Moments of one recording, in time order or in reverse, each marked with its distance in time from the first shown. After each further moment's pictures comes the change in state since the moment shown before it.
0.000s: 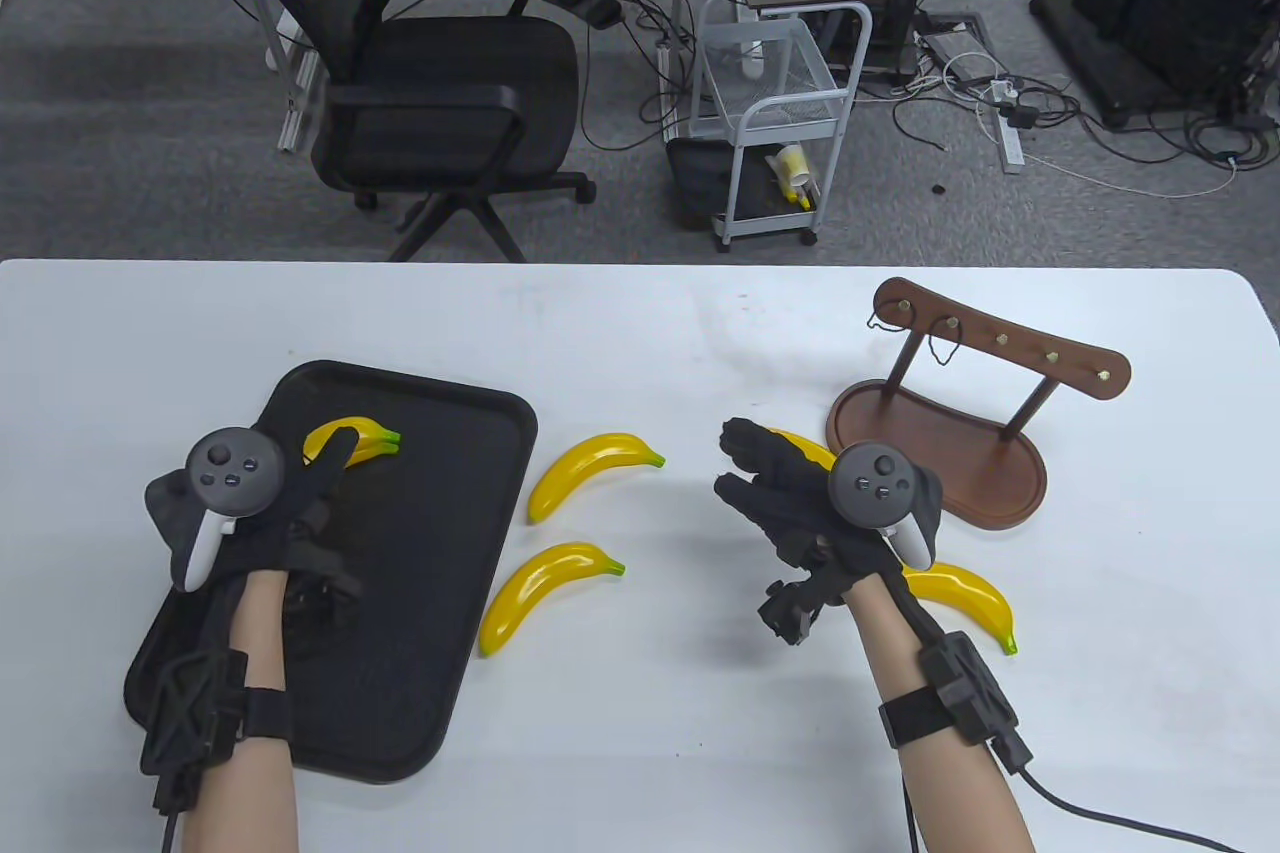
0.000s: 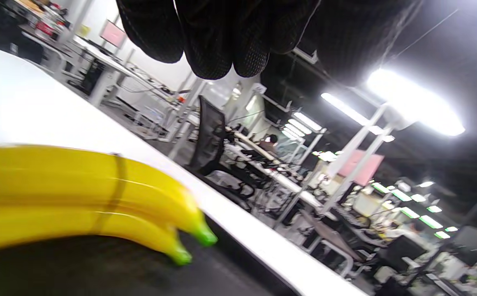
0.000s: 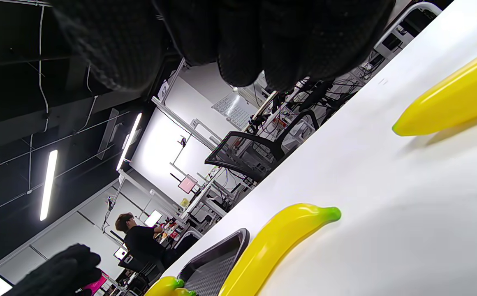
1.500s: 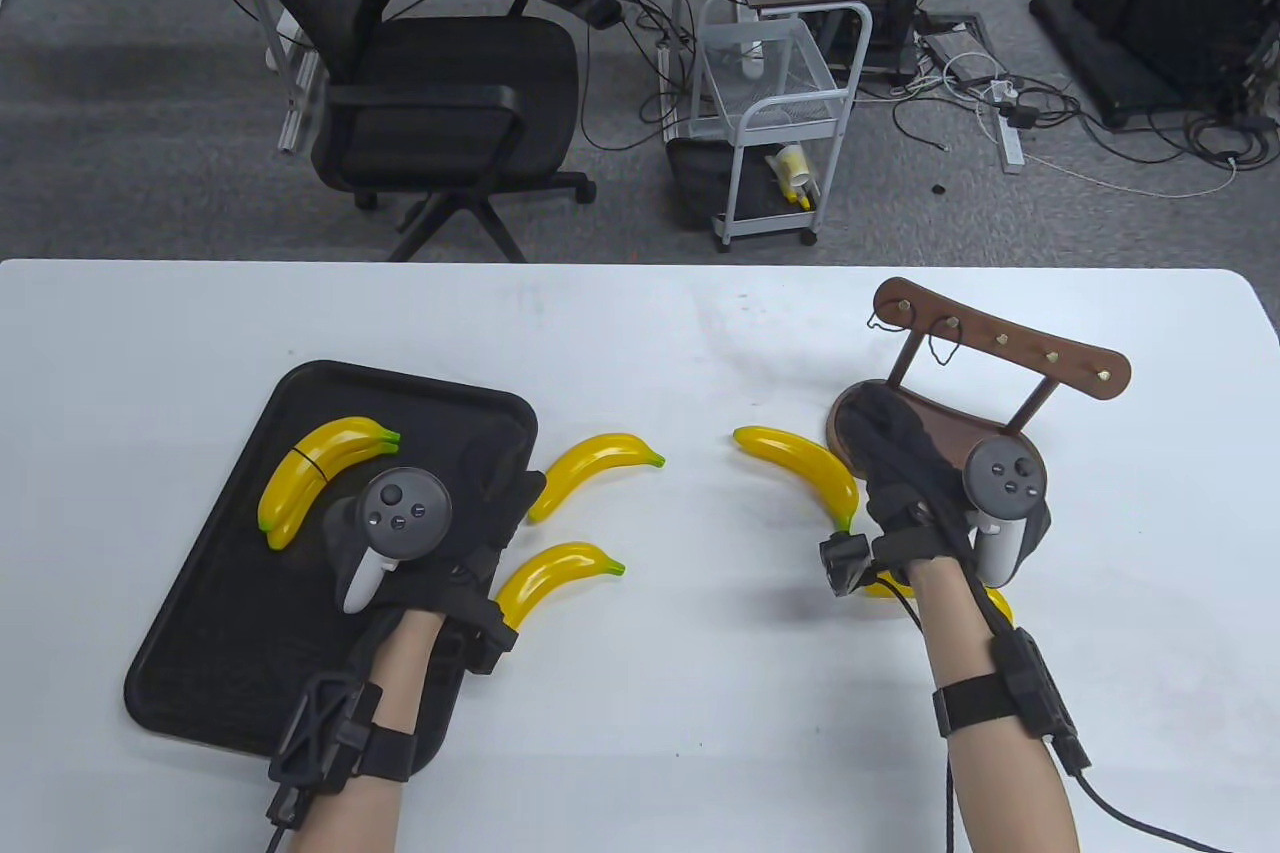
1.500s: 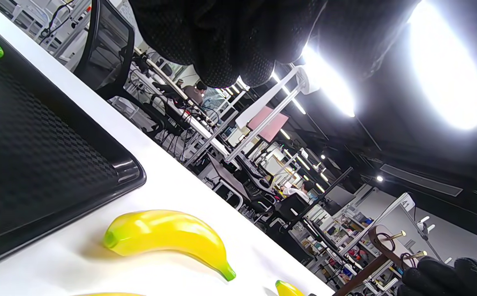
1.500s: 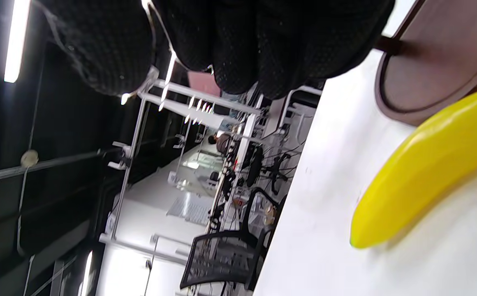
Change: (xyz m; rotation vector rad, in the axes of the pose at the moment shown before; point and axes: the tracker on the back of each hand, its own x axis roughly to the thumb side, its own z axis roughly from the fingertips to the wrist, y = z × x) left_hand 0.079 -0.090 0.031 -0.184 -0.267 0.180; right_hand -0.062 -0.073 0.023 -0.407 0.358 -0.352
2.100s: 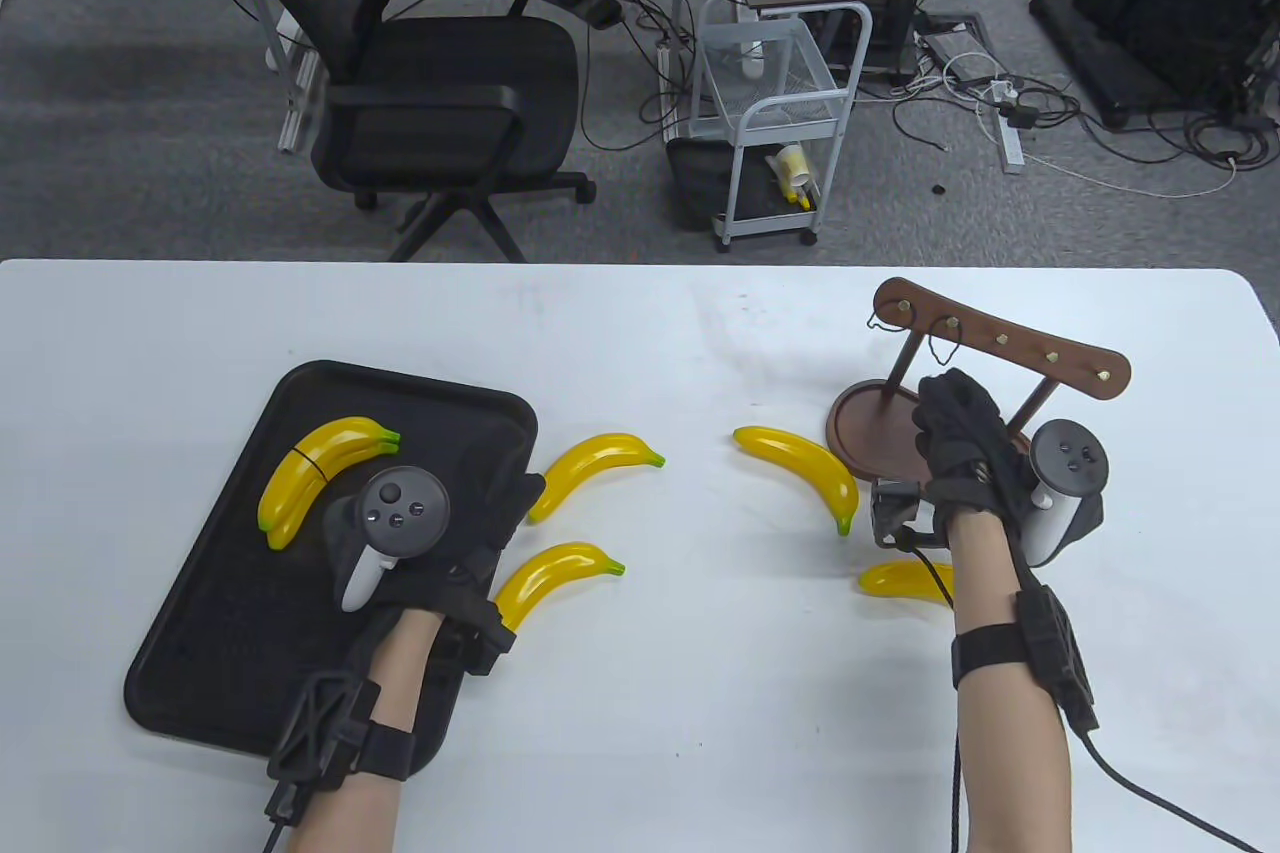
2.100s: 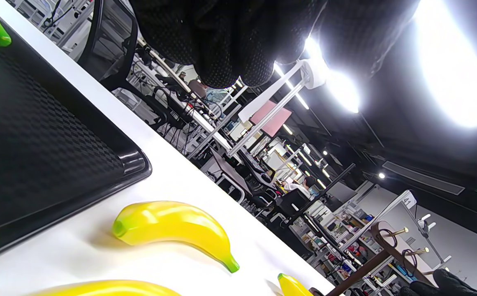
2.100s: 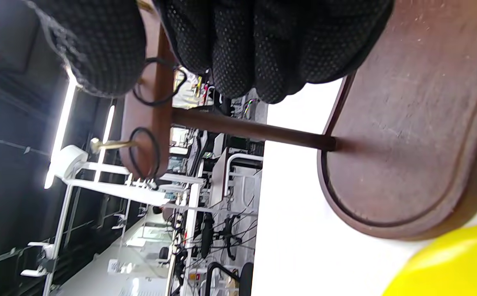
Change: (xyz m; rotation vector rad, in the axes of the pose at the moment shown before) left_hand -0.003 -0.001 0.000 -0.025 0.011 0.017; right_hand -0.024 -0.042 -0.035 -0.250 0.258 -0.049
